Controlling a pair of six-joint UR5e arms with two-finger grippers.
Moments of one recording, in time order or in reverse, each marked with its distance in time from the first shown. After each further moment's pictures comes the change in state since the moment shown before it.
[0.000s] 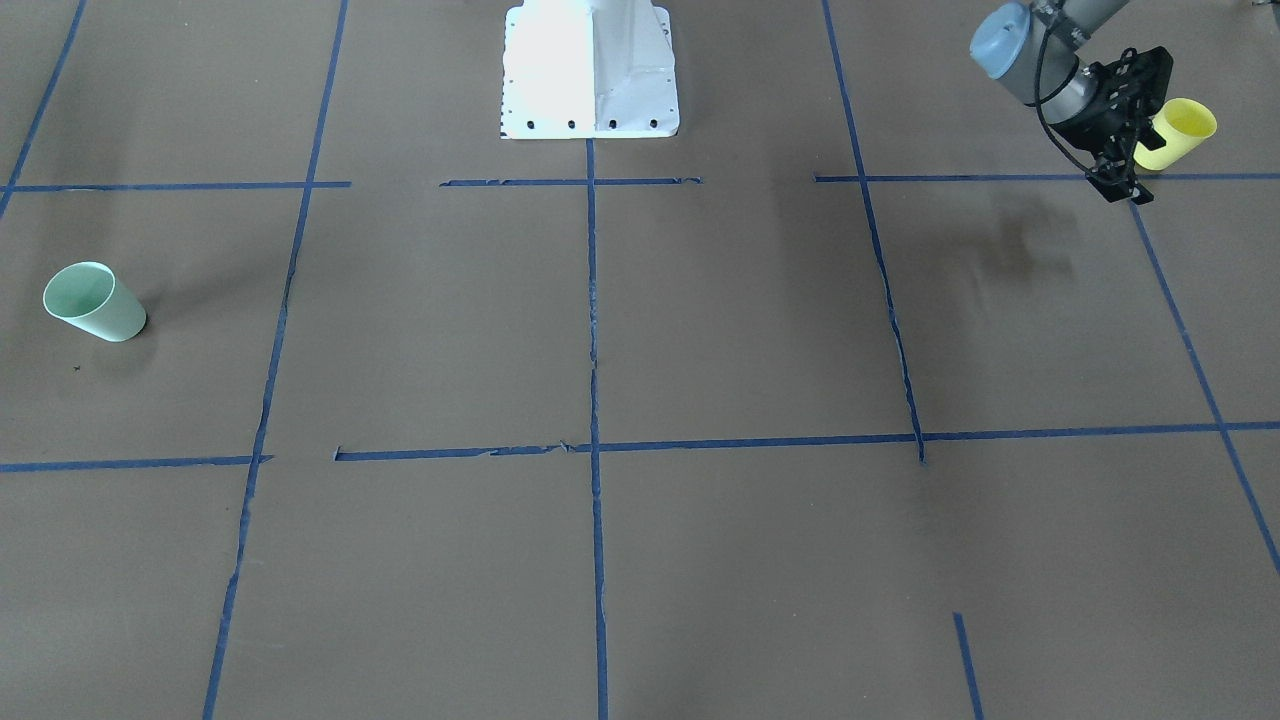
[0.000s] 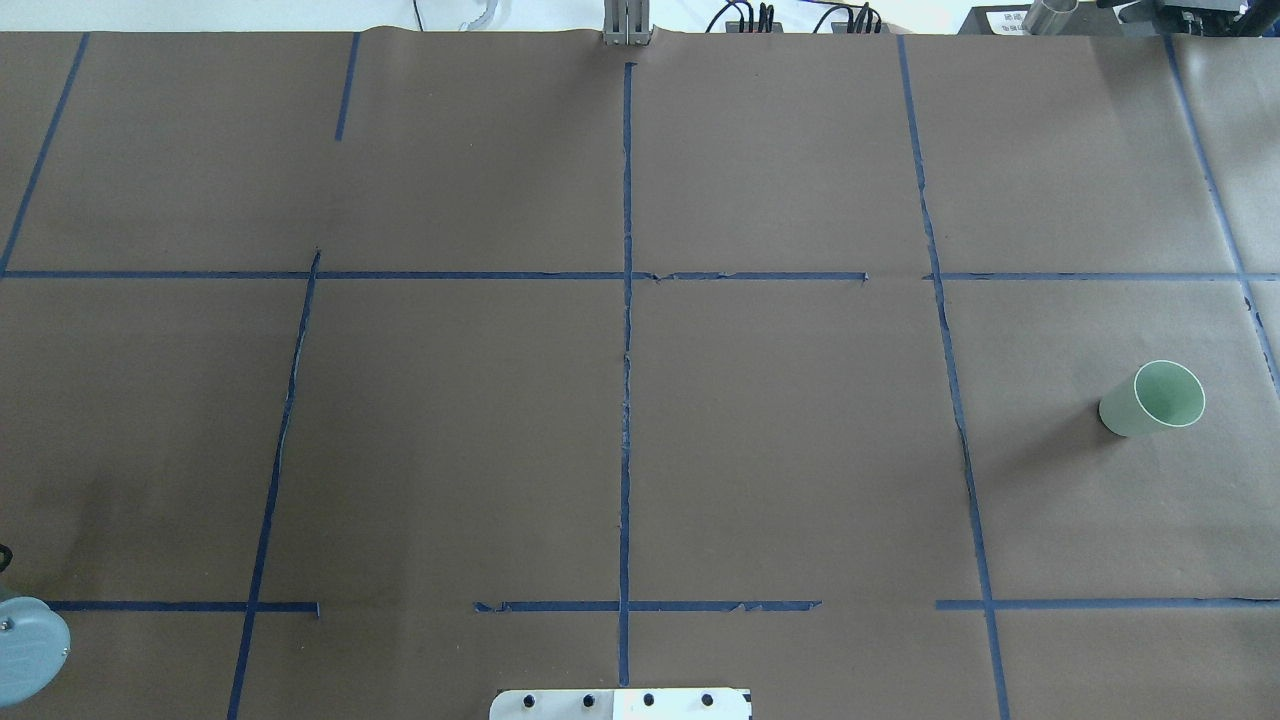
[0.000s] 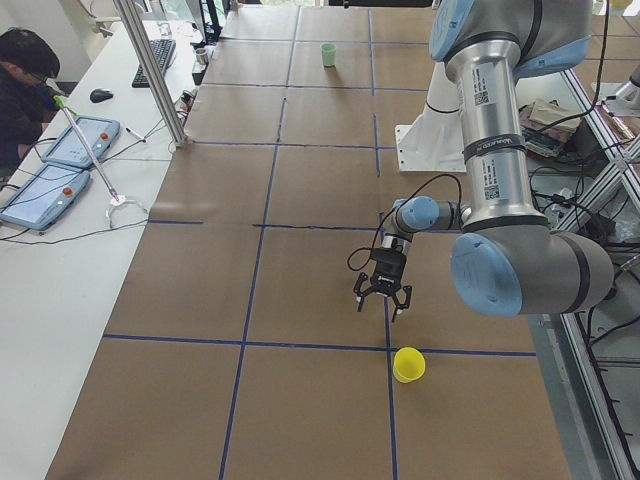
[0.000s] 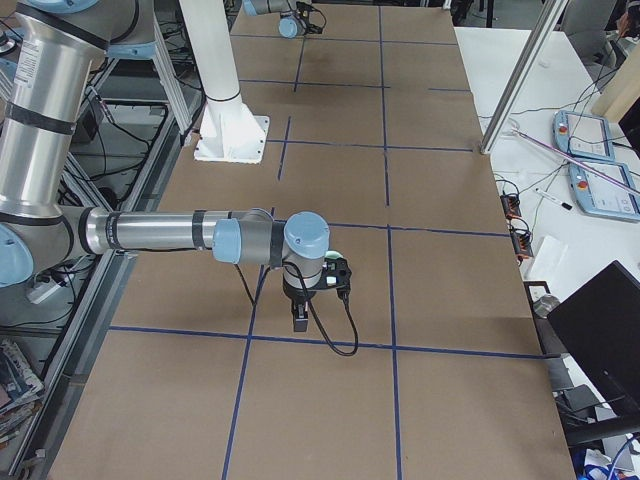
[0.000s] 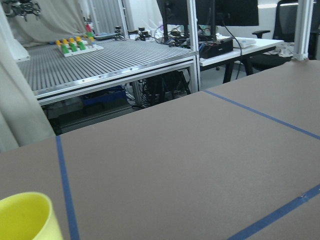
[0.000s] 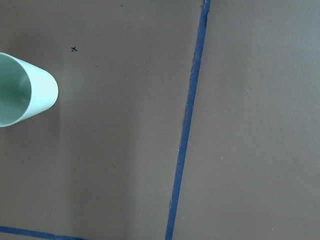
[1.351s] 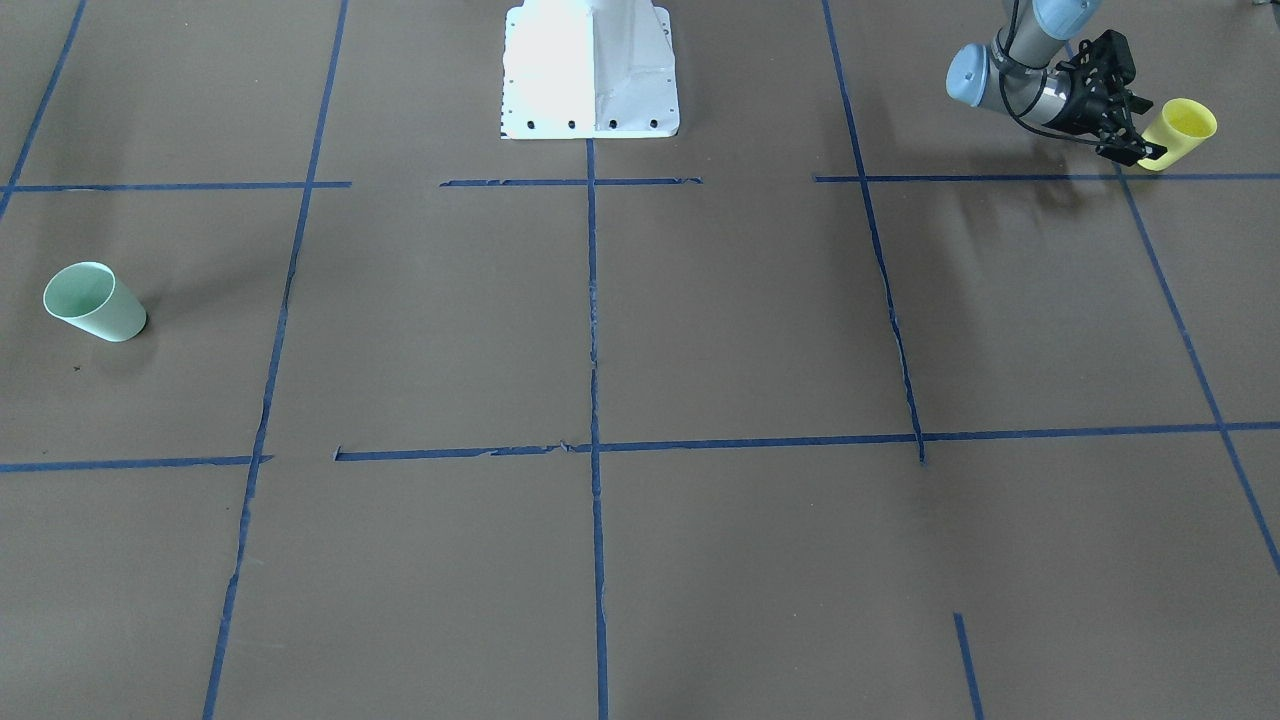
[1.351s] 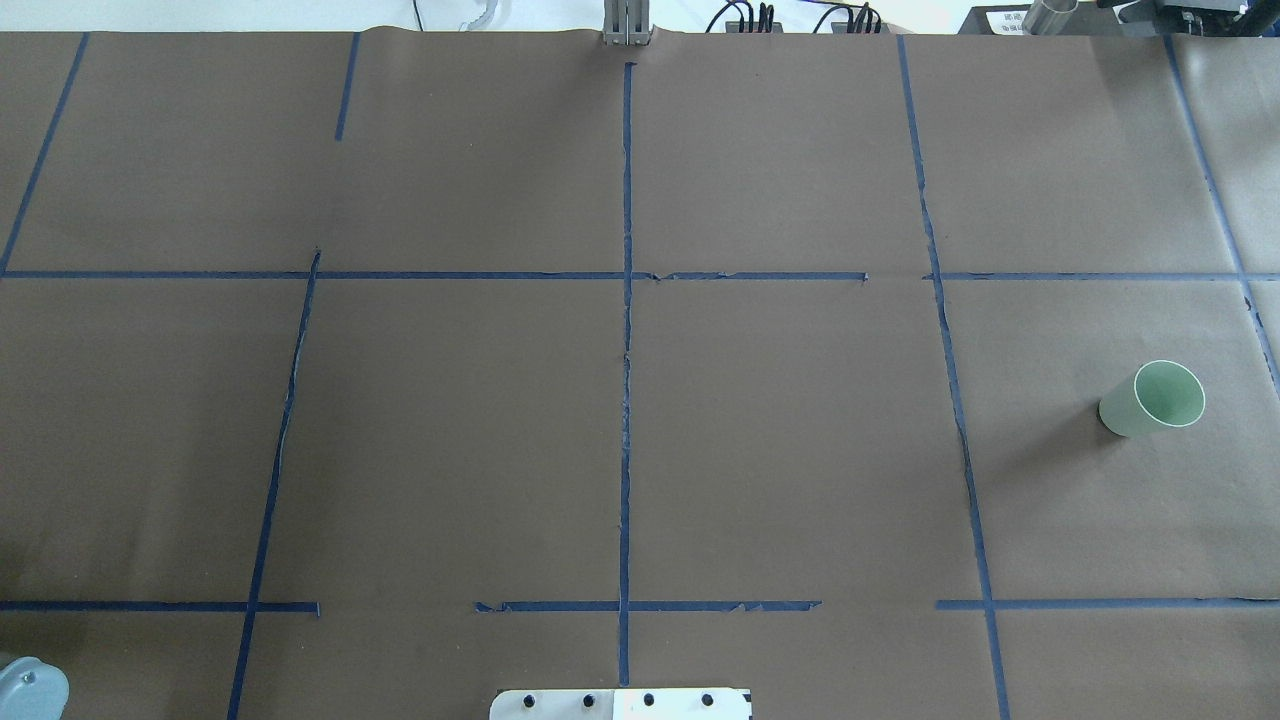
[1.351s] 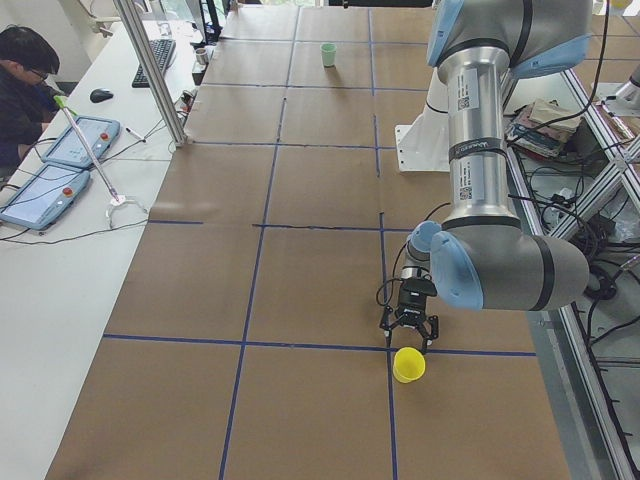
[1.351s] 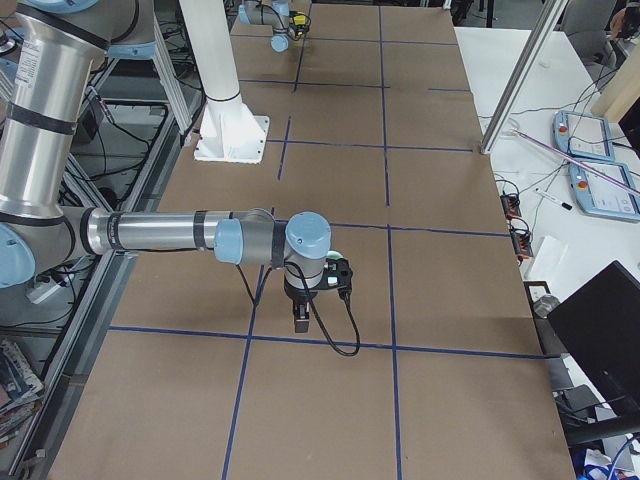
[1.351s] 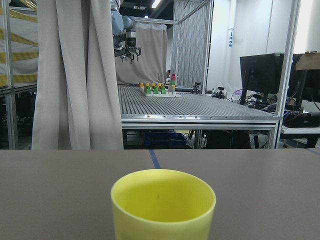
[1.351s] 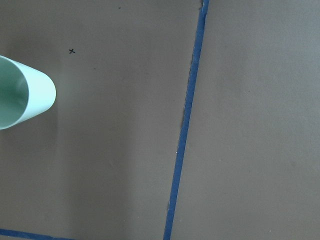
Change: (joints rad) left arm 0.142 -0.007 0.213 0.040 -0.106 -0.332; right arm 0.000 0.007 -0.005 0.000 -0.006 0.000
